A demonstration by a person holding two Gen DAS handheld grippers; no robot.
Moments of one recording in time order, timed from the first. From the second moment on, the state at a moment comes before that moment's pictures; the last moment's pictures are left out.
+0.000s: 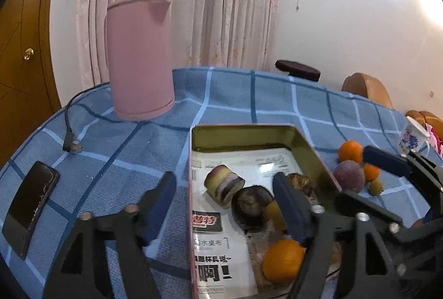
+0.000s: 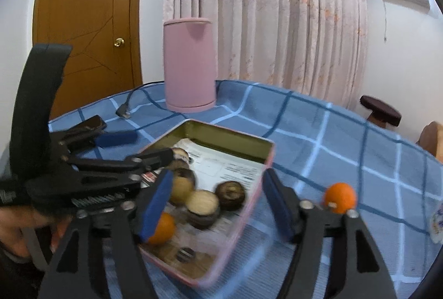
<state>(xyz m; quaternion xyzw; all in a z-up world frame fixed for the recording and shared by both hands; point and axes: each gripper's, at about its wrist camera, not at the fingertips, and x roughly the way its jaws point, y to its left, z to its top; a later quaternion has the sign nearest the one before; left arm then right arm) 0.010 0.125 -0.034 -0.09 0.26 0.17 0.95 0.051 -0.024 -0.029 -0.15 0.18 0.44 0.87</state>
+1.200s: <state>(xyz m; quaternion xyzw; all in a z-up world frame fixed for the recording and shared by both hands) 0.068 -0.005 -0.034 -0.01 0.29 0.05 0.96 0.141 -0.128 -0.064 -0.07 0.34 0.32 0.88</state>
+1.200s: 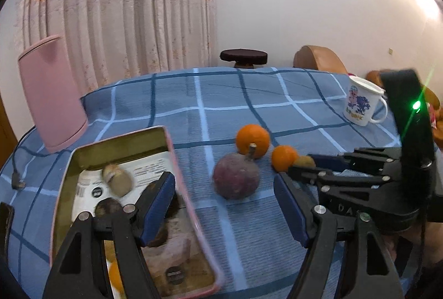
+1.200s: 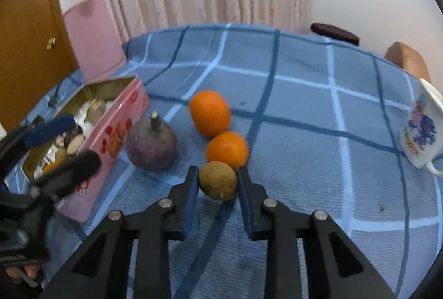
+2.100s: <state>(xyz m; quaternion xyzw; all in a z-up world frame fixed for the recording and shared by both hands) 0.126 -0.006 -0.062 0.04 0.38 0.06 0.92 0.140 -0.152 -0.052 -0.03 0.31 0.32 0.89</state>
